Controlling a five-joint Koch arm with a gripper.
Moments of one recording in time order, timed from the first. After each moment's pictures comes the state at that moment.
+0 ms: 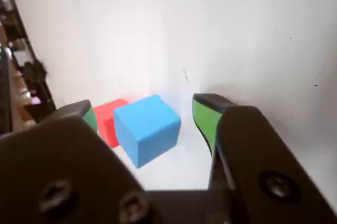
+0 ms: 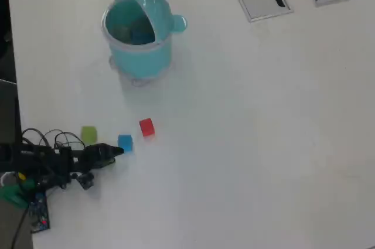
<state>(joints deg) 0.9 131.2 177.4 -4.8 2.2</state>
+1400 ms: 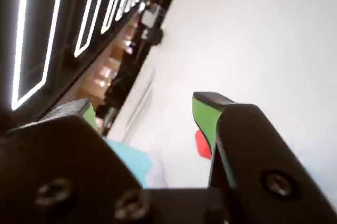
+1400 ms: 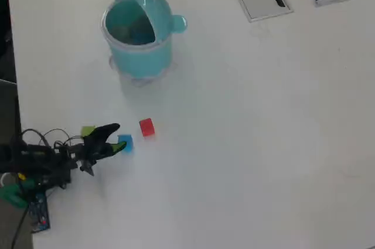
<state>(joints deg) -2.0 131.2 177.4 -43.6 -31.6</state>
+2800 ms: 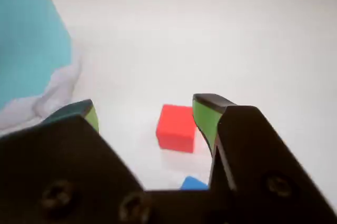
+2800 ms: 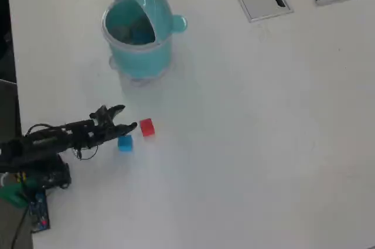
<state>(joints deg) -14.1 118.7 147.5 -7.5 -86.1</state>
